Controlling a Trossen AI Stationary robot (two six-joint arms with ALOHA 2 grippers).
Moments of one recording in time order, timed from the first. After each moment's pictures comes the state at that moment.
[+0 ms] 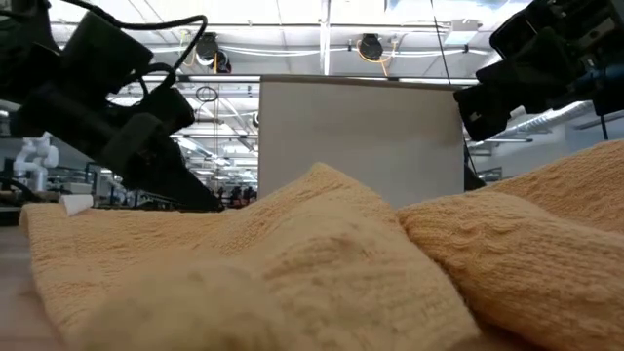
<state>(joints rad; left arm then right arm) -0.19 1.51 0.24 0.73 -0.31 -0.36 0.03 0.92 0.14 0.64 -0.26 0.20</state>
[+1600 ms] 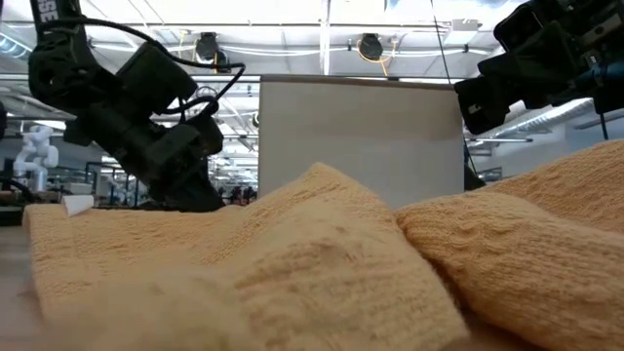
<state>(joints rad) 0.04 1.59 0.33 0.62 0.01 -0.44 0.05 0.92 0.14 0.66 -0.26 0.15</state>
